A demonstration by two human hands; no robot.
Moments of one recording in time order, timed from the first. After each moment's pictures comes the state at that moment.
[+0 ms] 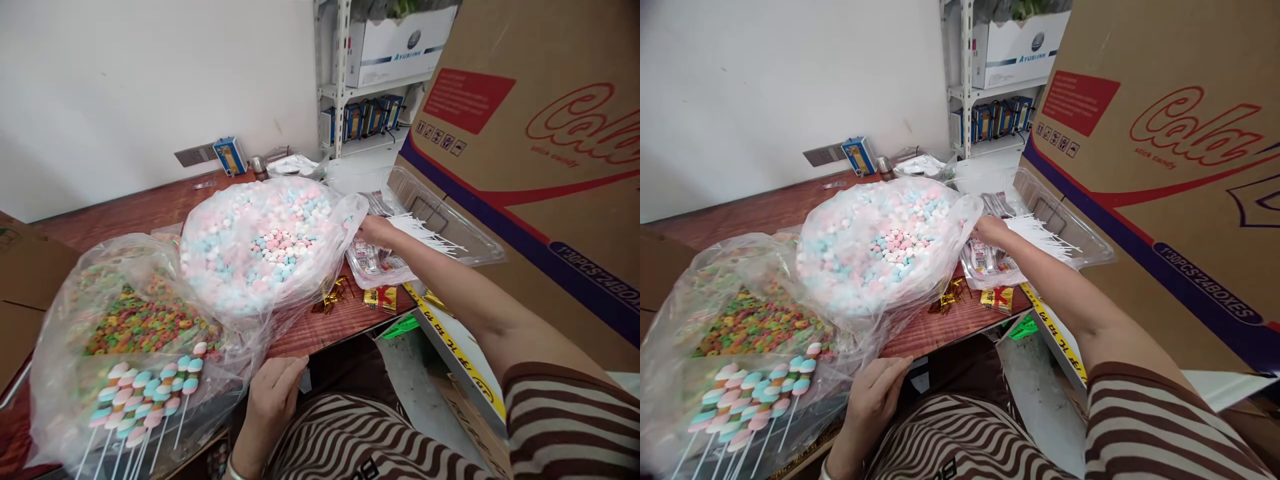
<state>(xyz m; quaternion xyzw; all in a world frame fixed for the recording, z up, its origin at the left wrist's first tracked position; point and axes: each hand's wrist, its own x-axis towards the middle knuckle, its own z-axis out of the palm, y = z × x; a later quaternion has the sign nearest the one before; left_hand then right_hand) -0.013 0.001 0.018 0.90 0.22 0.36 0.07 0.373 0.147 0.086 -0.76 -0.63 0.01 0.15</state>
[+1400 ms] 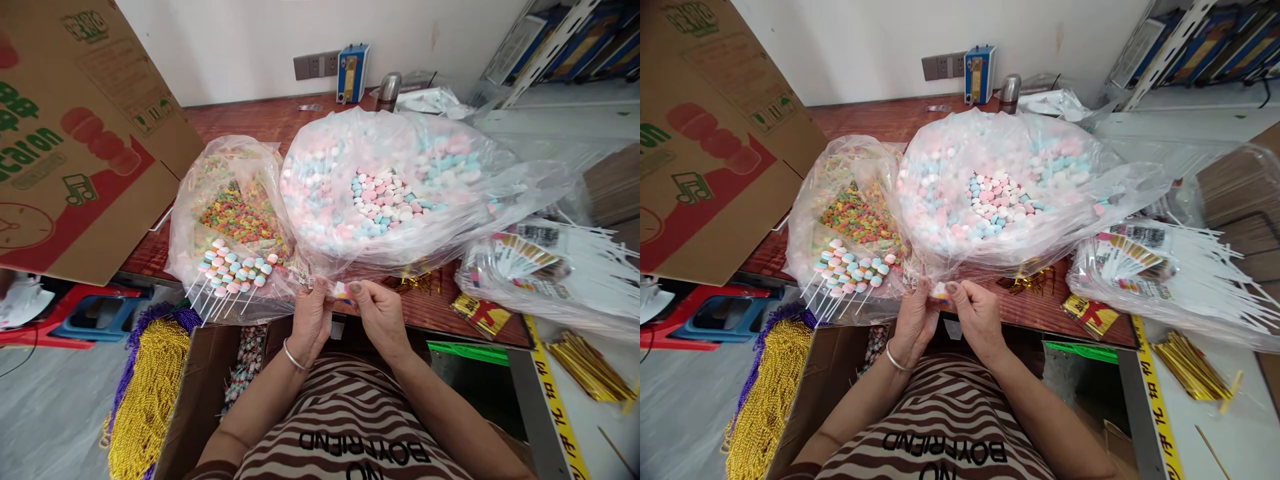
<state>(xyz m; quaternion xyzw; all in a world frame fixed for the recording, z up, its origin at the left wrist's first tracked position) 0.016 0.011 0.034 0.10 0.40 0.68 0.61 0.133 0.005 0.046 -0.50 -0.57 0.42 0.50</state>
